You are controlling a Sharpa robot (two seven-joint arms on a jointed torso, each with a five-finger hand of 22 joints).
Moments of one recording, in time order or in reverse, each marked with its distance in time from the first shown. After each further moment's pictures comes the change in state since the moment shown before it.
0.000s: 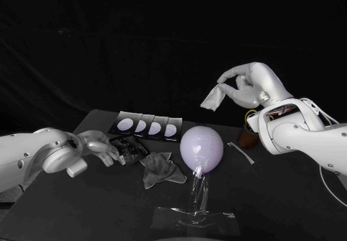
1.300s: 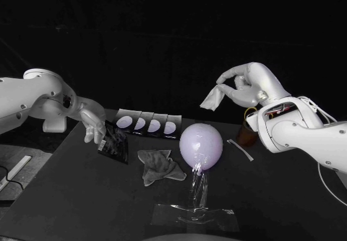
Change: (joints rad) left arm 0.302 0.116 -0.007 -0.143 -0.321 0.668 -0.152; left_hand -0.263 -0.041 0.161 -0.095 0.015 0.088 -0.077 0.059 0.042 0.193 -0.093 0.079 0.023 0.131 -0.080 0.166 0.153 -0.003 0.062 -0.041 0.127 0.055; right arm -0.004 0.003 -0.008 -0.011 0.007 0.026 -0.008; right_hand 0.000 0.000 0.000 0.000 -0.002 -0.003 0.000 0.002 0.001 0.000 0.000 -0.003 0.000 0.000 0.000 0.003 0.000 0.000 0.002 -0.003 -0.001 0.000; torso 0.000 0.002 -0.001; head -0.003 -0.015
